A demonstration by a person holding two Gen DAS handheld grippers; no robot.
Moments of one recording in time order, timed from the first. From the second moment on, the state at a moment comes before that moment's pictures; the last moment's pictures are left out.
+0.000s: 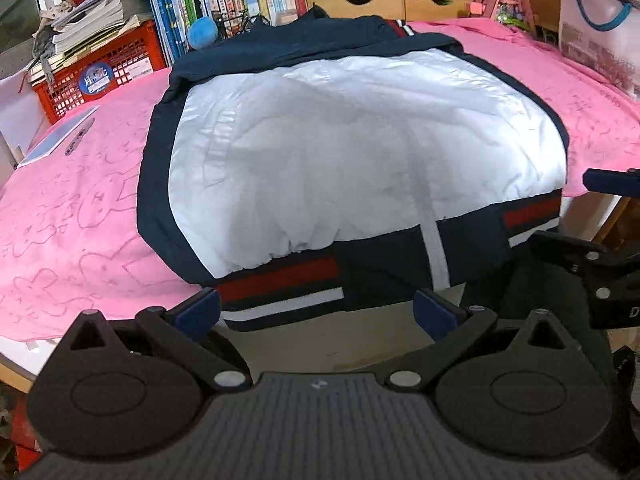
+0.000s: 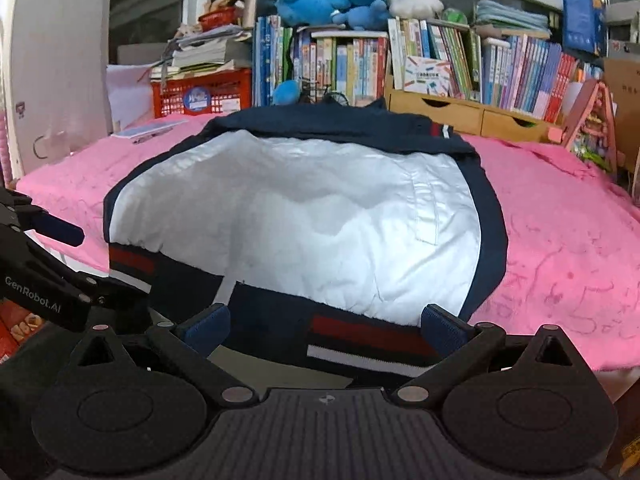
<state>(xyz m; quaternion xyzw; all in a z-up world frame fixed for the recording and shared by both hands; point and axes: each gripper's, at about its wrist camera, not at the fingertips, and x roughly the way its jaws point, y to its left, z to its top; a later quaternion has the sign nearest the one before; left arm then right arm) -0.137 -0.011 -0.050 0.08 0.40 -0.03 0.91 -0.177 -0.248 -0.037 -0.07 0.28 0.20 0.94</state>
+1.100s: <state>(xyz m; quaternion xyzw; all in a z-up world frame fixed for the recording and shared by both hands) -0.127 -0.011 -0.076 0.05 0.44 -0.03 0.89 -0.173 -0.234 -0.070 -0.08 0.33 0.22 0.92</state>
